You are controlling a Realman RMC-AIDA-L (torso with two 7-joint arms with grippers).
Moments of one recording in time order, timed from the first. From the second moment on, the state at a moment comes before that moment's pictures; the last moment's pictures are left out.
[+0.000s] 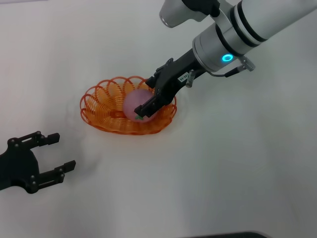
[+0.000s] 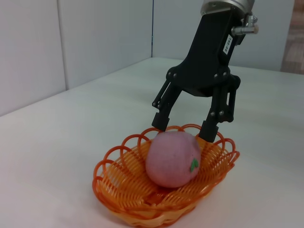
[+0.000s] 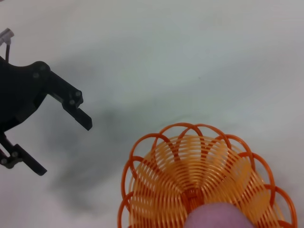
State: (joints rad) left arm -0.23 -2.16 0.53 0.78 2.17 1.65 -0.95; right arm 0.85 2.10 -1.40 -0.77 -2.19 -1.26 2.09
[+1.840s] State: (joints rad) left arm -0.24 -2.16 0.53 0.78 2.16 1.65 -0.95; right arm 0.31 2.09 -1.00 -0.73 -1.79 -1.57 1.20
